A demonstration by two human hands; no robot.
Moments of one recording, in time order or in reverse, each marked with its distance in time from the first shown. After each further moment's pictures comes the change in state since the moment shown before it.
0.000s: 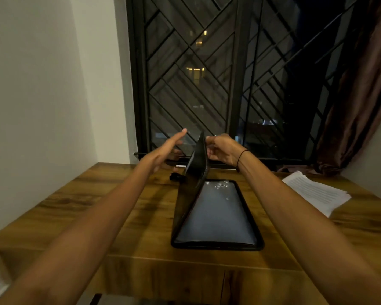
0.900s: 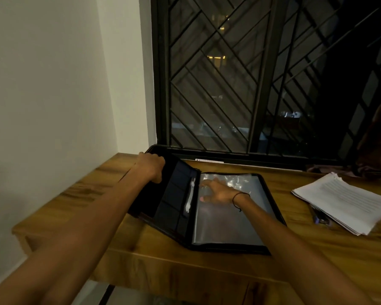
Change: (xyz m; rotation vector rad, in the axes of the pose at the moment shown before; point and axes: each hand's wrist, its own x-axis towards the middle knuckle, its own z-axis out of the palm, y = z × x) left_hand 0.005 -0.067 -0.075 1.614 0.092 -0.199; right_hand 0.032 0.151 0.042 -1.204 -0.365 -0.128
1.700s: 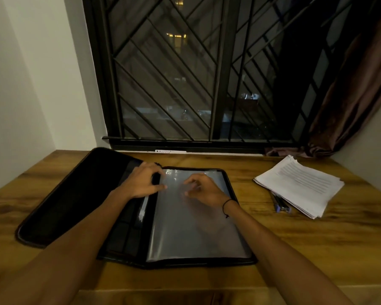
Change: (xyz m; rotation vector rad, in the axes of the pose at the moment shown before) left_hand 0.109 0.099 0.088 -0.736 0.258 0.477; right_hand -0.006 0.094 0.009 0.406 0.373 -0.104
